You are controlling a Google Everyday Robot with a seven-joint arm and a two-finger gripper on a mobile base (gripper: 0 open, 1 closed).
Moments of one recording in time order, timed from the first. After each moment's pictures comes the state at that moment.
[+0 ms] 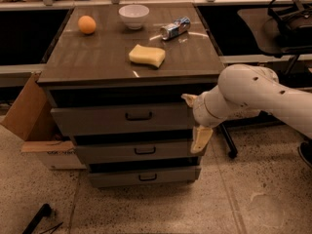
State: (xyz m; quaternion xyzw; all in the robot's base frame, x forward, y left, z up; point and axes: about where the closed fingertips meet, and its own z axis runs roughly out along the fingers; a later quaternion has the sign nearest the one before) arm 0.572 -0.119 0.703 -0.73 0.63 0.00 0.26
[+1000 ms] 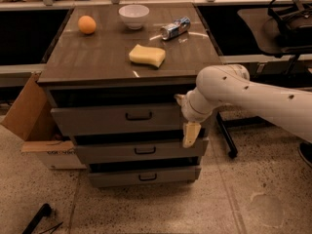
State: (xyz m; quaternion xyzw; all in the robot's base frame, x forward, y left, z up) arm 0.617 -0.102 0.662 -0.74 0.63 -0.02 0.22
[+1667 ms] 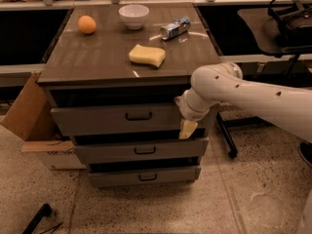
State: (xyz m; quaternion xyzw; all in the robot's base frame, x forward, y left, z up) arm 0.633 -0.101 0.650 -0.74 0.64 -0.03 0.20
